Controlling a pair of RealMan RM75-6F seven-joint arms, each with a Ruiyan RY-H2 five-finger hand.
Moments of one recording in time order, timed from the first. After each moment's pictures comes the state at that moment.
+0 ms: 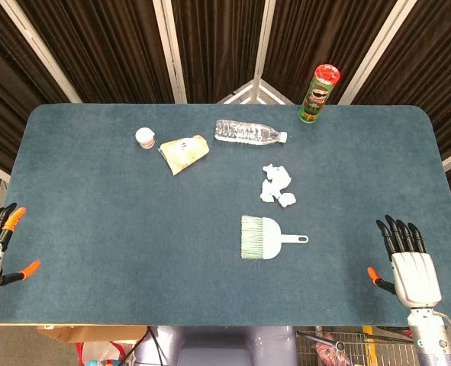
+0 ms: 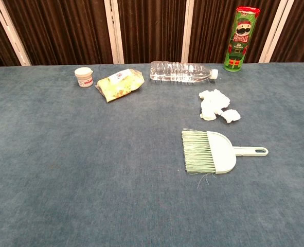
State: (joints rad) left arm -0.09 -1.14 -0.04 -1.58 1.54 1.52 -0.07; right arm 0.10 -1.21 0.05 -1.66 -1.51 1.48 -0.19
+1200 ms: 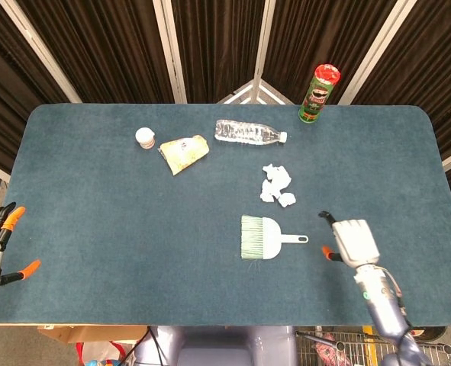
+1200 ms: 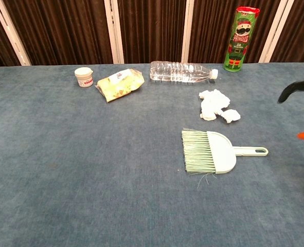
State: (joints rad) left arm -0.09 -1.13 -0.04 -1.59 1.54 1.52 -0.10; right arm 0.39 -1.35 0.19 -1.71 -1.18 1.10 -0.50
